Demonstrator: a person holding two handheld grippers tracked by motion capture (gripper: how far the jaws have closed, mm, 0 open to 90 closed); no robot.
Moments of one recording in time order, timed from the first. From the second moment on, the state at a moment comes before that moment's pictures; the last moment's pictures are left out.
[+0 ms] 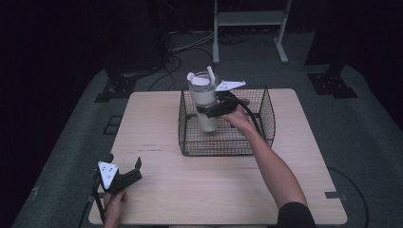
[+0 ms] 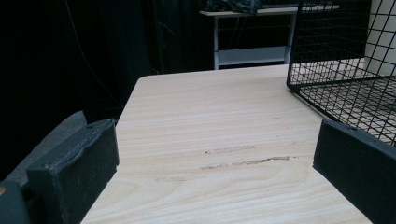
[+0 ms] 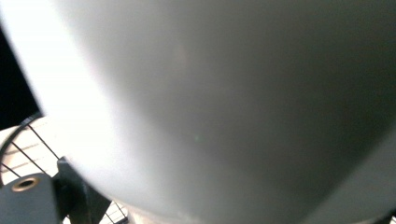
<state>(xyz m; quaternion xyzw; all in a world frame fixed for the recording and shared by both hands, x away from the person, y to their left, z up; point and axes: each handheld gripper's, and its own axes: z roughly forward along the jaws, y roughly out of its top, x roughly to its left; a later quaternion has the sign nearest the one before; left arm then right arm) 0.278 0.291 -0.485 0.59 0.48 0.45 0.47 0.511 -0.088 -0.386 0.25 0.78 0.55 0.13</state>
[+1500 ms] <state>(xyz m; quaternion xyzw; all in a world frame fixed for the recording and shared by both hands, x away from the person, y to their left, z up) 0.278 0.291 -0.485 0.59 0.48 0.45 0.47 0.523 -0.085 -0.422 0.24 0.81 0.52 0.12</state>
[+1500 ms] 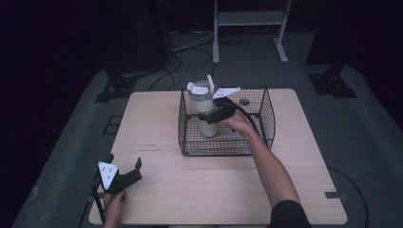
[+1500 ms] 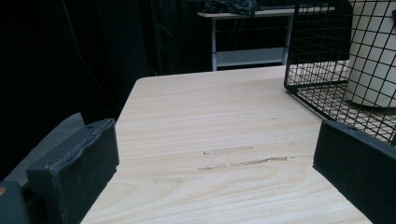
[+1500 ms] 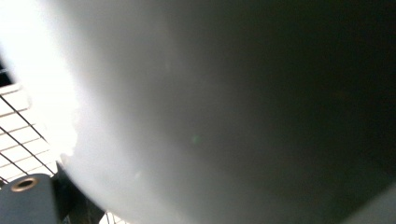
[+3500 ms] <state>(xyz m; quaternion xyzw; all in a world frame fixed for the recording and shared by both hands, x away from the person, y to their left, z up) 0.278 0.291 -0.485 0.59 0.48 0.45 0.47 0.512 -0.119 -0.412 0.23 0.85 0.47 0.11</state>
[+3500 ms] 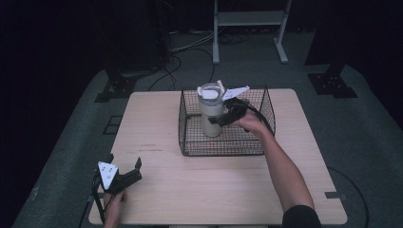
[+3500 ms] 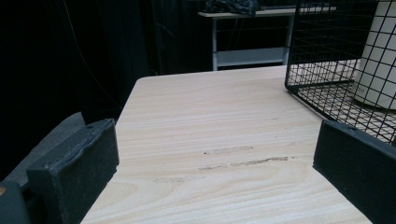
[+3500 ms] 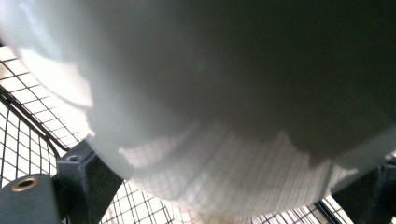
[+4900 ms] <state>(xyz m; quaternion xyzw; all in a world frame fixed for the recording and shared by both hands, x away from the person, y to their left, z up) 0.277 0.290 -0.485 0.59 0.47 0.45 0.47 0.476 -0.150 -0.382 0.30 0.83 0.44 0.13</state>
